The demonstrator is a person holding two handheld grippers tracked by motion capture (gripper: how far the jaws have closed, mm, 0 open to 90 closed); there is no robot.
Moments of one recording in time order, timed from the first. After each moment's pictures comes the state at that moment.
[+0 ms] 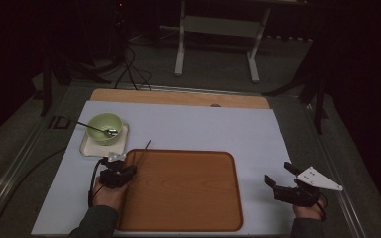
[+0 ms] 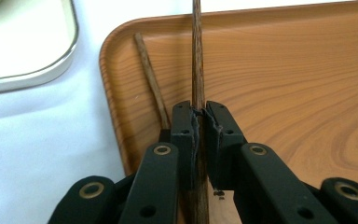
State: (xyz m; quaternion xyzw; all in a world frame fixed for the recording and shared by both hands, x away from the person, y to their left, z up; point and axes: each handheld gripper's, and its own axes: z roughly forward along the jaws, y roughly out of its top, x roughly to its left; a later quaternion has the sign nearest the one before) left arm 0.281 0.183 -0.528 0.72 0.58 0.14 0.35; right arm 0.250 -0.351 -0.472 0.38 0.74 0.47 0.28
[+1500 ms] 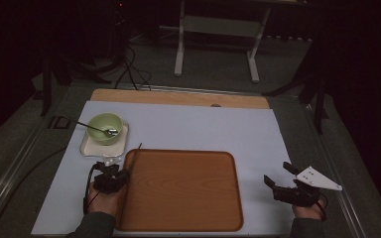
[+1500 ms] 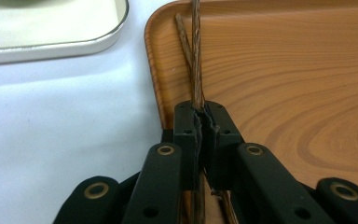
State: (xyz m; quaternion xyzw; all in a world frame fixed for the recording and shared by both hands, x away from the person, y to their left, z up) left arm 0.264 0.186 -0.521 0.71 0.62 0.18 0.31; right arm 0.250 -0.350 -0.473 0.38 0.75 0.47 0.28
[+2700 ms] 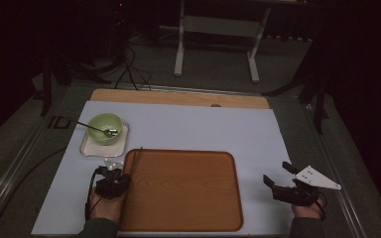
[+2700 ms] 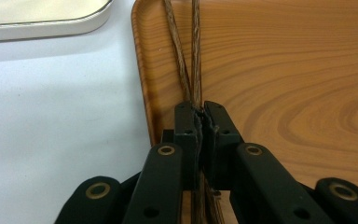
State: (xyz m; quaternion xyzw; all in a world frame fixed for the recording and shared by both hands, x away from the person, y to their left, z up) left arm 0.252 0.176 -0.518 0.71 0.62 0.17 0.29; right arm 0.252 -0.349 -0.473 0.38 0.75 0.47 0.28
